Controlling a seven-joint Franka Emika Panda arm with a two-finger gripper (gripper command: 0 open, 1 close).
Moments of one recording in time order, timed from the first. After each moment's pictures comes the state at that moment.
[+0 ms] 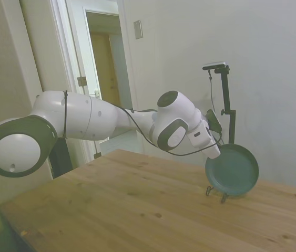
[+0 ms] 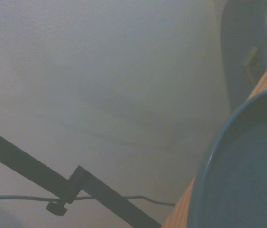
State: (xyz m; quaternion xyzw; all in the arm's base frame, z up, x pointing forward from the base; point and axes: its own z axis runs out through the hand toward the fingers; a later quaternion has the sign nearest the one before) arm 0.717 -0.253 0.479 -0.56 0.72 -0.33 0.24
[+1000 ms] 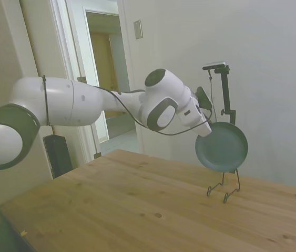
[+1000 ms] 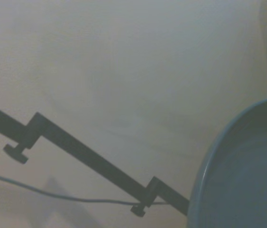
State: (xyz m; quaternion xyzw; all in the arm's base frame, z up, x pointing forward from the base) arm 0.695 -0.214 0.578 -0.56 0.70 -0.34 0.29
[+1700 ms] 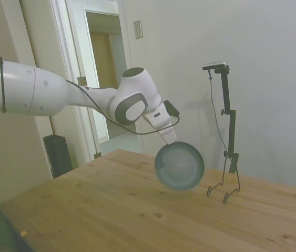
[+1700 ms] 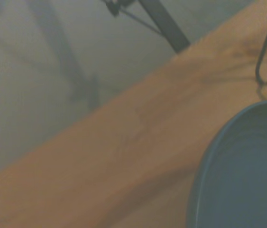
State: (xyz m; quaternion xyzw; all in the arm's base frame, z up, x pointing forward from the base) arm 0.644 -0.113 0.507 -0.74 0.63 -0.17 0.16
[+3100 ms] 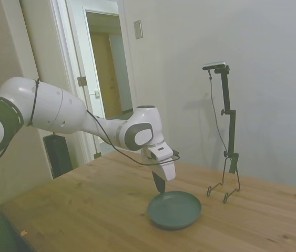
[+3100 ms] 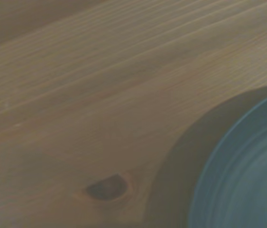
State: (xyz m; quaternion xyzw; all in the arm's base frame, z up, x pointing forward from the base) arm 0.640 -0.111 0.386 -0.81 0.58 -0.05 0.01
